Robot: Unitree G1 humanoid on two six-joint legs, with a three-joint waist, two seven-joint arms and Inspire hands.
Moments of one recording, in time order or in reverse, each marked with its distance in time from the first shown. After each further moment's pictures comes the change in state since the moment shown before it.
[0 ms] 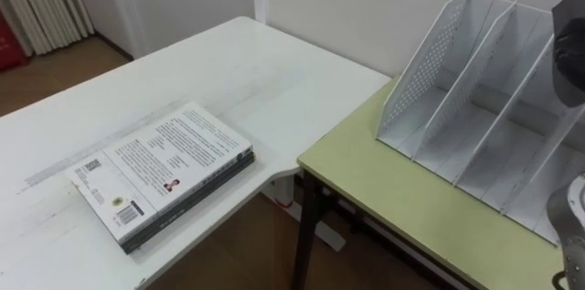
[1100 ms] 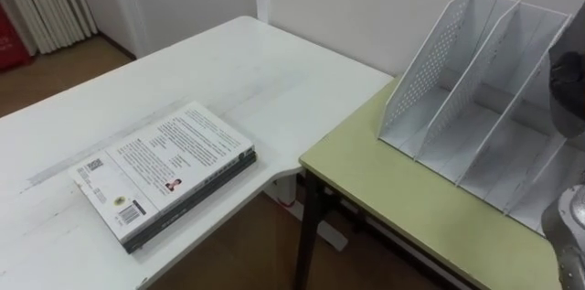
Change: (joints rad) left arm -0.008 0.000 0.010 -0.003 0.004 0.033 0.001; right arm 0.016 0.000 0.001 0.126 -0.004 -0.001 -0.047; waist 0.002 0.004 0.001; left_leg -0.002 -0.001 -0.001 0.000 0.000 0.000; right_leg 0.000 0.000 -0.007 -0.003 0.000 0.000
